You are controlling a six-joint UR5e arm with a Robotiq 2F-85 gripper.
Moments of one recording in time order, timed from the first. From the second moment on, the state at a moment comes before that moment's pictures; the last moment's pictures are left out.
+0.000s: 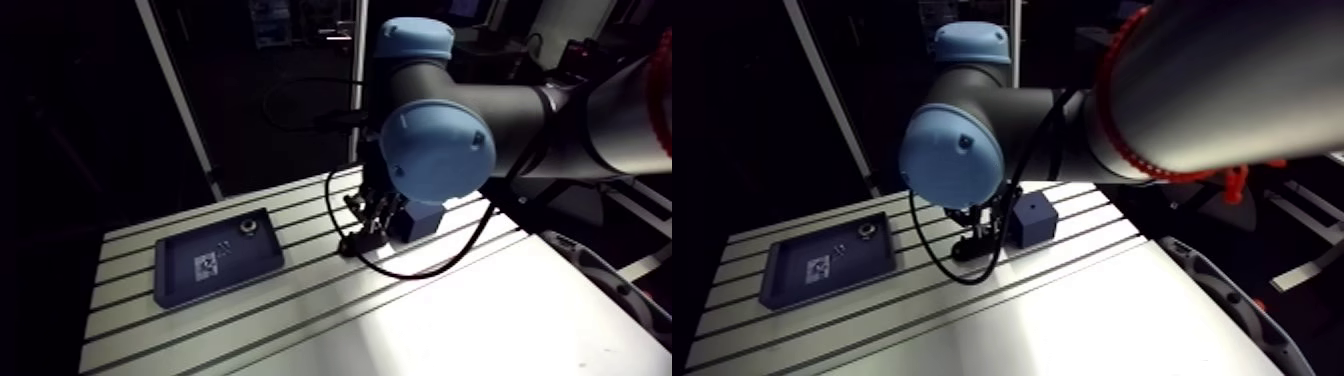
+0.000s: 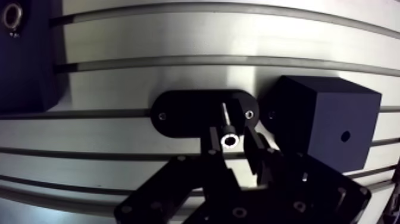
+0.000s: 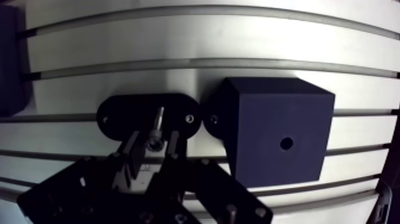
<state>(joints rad) -0.43 -1.29 2.06 -2.38 -1.56 -2.00</state>
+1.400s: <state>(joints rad) -0.43 -1.29 2.06 -2.38 -1.55 -2.00</state>
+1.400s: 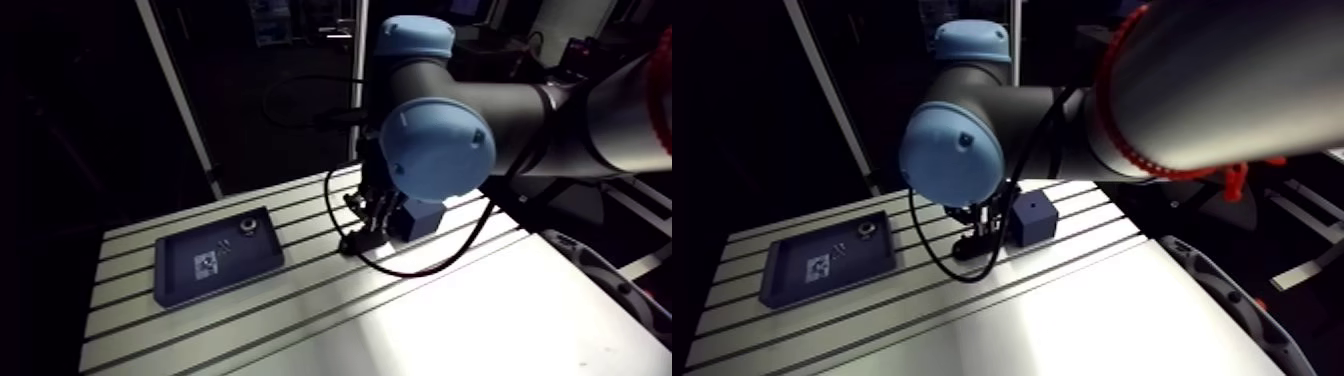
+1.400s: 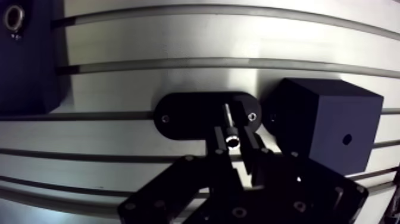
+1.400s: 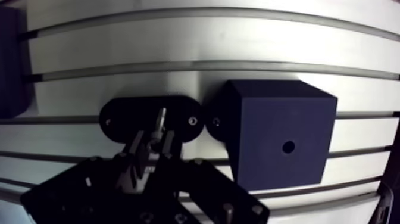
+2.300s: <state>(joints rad) -0.43 -1.38 1.91 -2.17 -1.55 -1.97</state>
